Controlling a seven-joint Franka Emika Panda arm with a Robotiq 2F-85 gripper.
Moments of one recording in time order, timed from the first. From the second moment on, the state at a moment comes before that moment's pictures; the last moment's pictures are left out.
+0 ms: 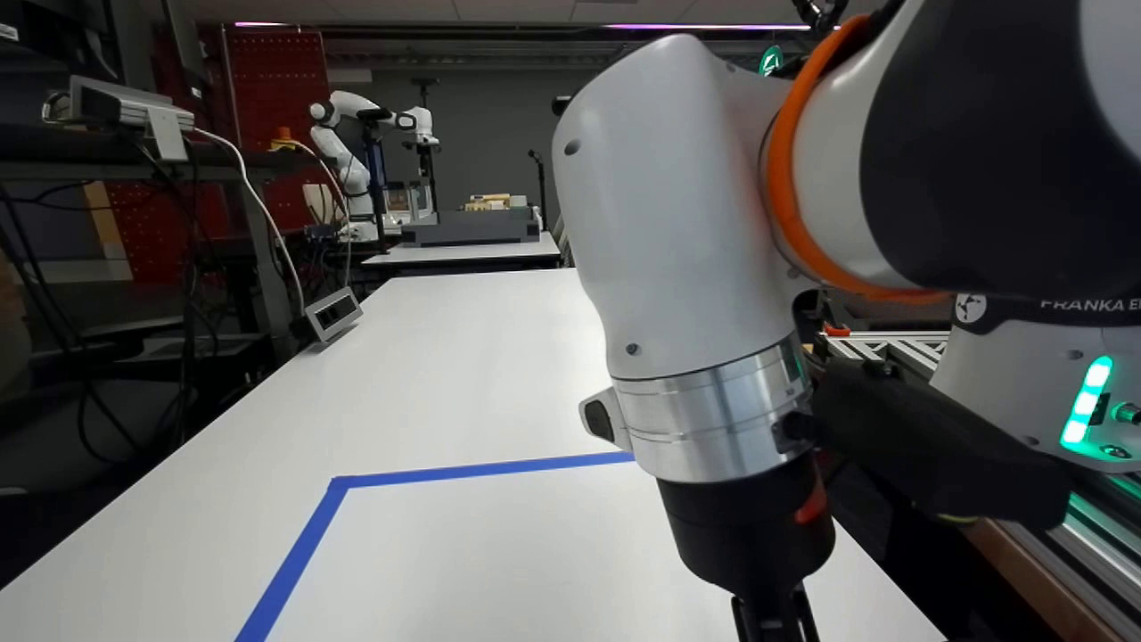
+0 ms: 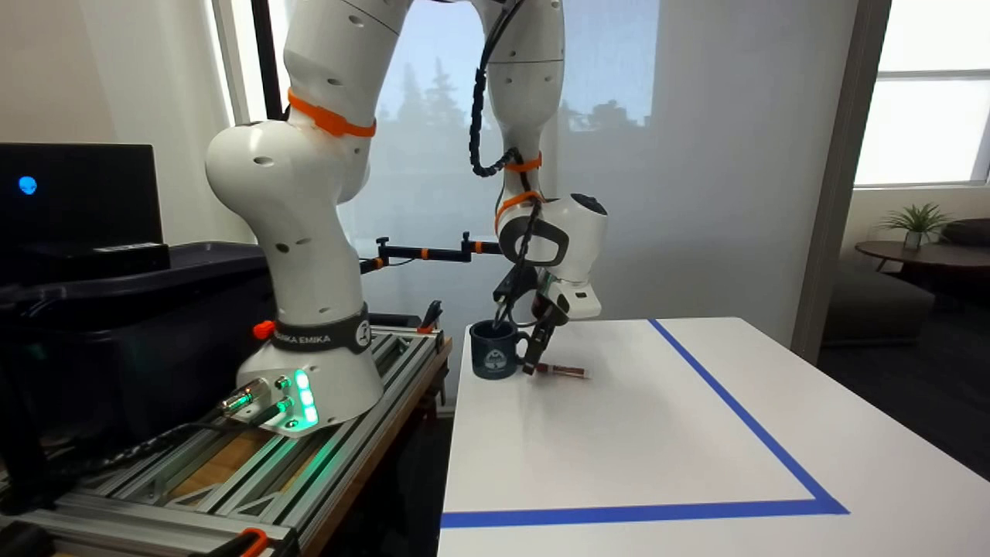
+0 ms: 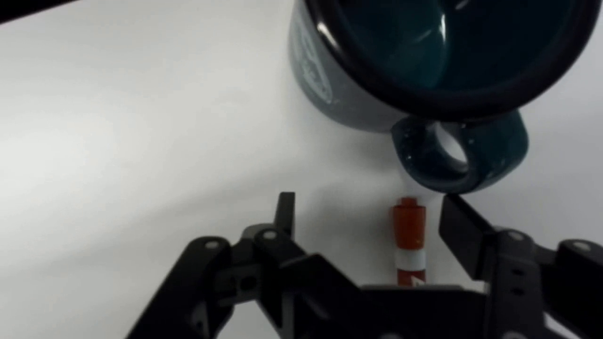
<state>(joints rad) 0.13 0.43 0.48 -2.63 0.31 2.86 0.38</state>
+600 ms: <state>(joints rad) 0.19 0.32 0.44 -2.62 0.34 2.68 0.37</state>
